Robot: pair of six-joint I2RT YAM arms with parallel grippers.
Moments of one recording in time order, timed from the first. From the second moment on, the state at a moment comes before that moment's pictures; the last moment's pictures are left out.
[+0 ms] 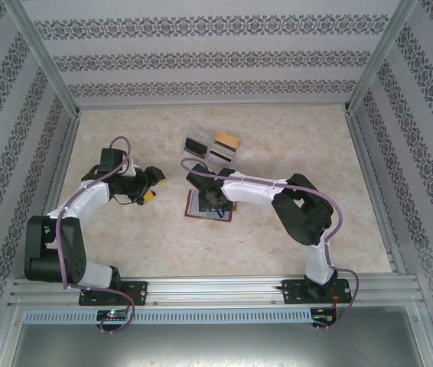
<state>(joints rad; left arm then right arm) -0.03 1.44 0.83 -0.43 0.69 -0.77 0.86 2.00 1.37 -0.70 0.13 0.82</state>
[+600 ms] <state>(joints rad) -0.24 1.62 0.83 -0.34 0.70 -0.77 0.86 2.01 1.37 -0.71 0.15 0.82</state>
